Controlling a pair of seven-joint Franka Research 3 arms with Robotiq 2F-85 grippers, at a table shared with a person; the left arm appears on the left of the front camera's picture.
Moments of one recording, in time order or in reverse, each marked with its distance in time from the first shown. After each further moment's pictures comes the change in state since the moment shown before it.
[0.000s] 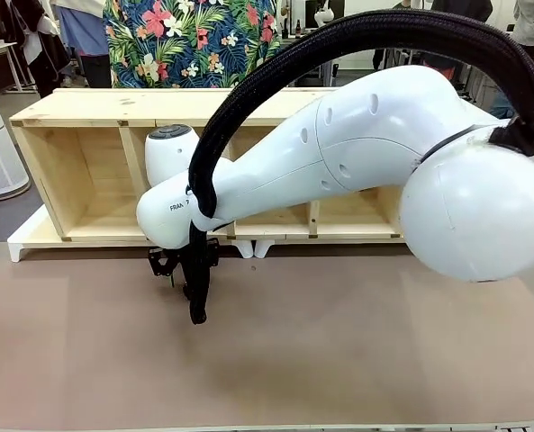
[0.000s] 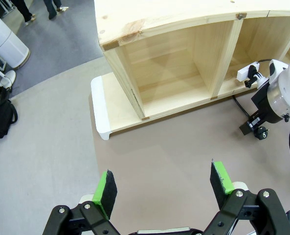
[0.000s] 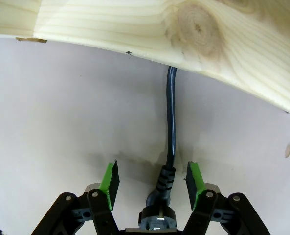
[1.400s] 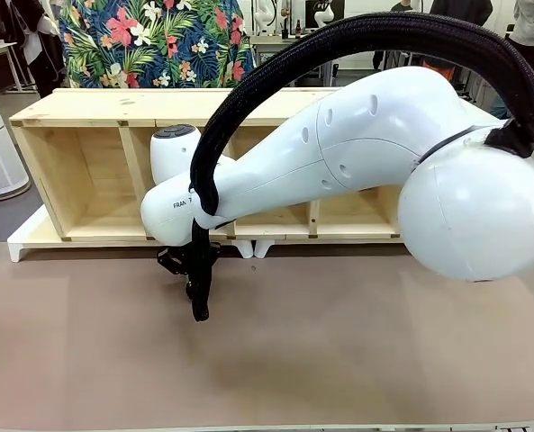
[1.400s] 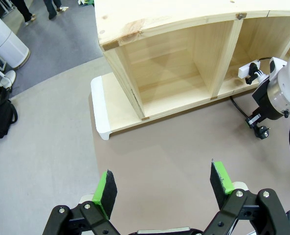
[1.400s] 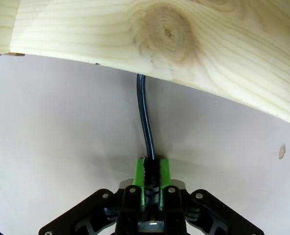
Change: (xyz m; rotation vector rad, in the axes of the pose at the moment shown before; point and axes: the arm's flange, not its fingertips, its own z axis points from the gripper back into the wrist) left arm 0.000 0.000 0.000 0.000 0.000 0.000; right arm 0.005 -0.009 -0.001 -0.013 0.011 -0.020
